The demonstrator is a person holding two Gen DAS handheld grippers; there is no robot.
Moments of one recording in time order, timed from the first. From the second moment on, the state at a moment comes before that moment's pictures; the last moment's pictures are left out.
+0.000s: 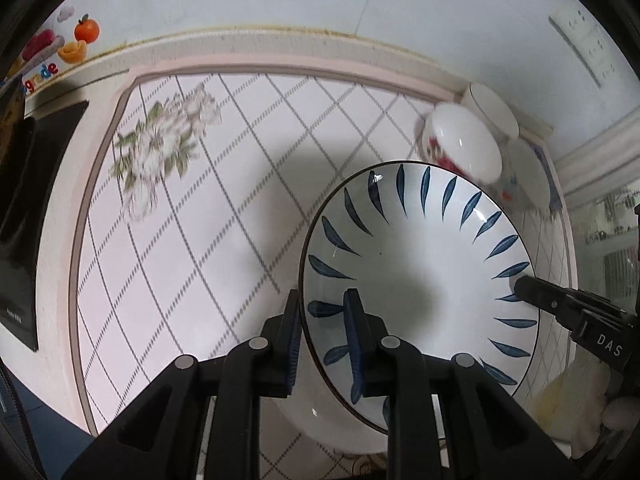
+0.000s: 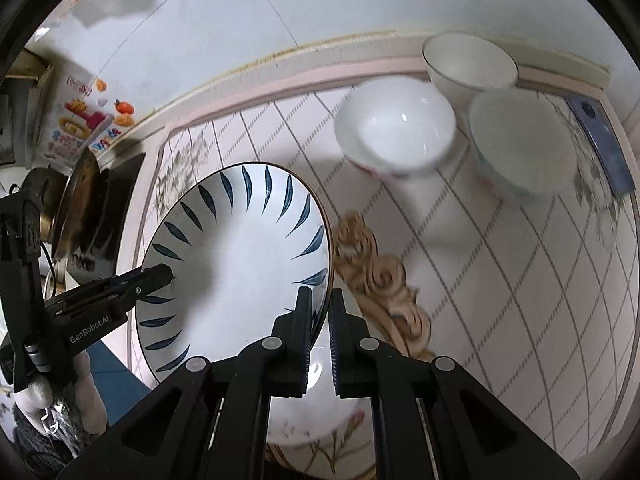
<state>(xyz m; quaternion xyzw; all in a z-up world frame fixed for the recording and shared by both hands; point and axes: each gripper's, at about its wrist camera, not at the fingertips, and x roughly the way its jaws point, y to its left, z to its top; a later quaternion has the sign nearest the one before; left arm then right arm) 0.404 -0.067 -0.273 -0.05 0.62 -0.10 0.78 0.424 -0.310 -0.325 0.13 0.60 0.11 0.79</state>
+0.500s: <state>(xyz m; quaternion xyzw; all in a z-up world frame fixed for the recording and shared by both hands) 0.372 -0.068 -0.319 -0.03 0.65 -0.09 0.76 0.377 -0.299 -0.373 0.13 0.61 0.09 0.78</state>
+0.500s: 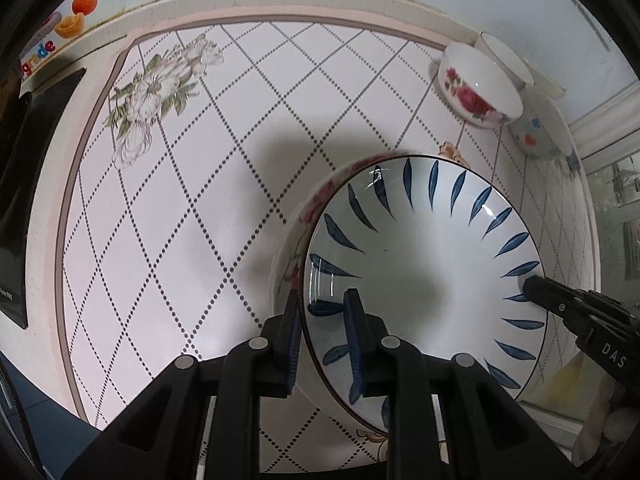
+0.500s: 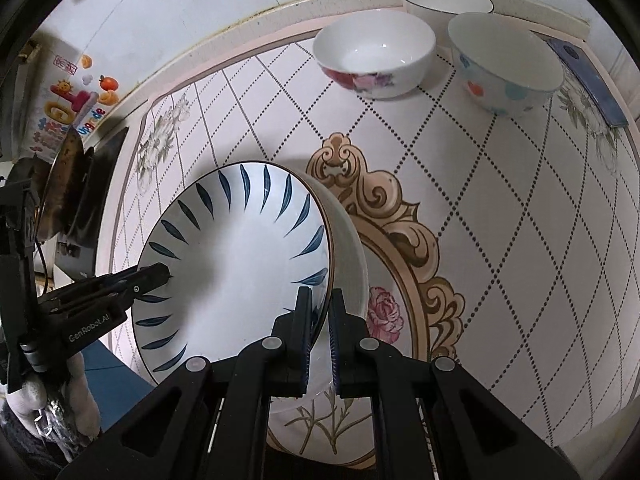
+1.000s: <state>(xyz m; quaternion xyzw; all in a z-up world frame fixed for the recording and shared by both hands) 0.367 -0.074 -0.332 -0.01 0.65 -0.08 0.76 0.371 -0.297 -0.389 0.12 0.61 0.08 0.78</state>
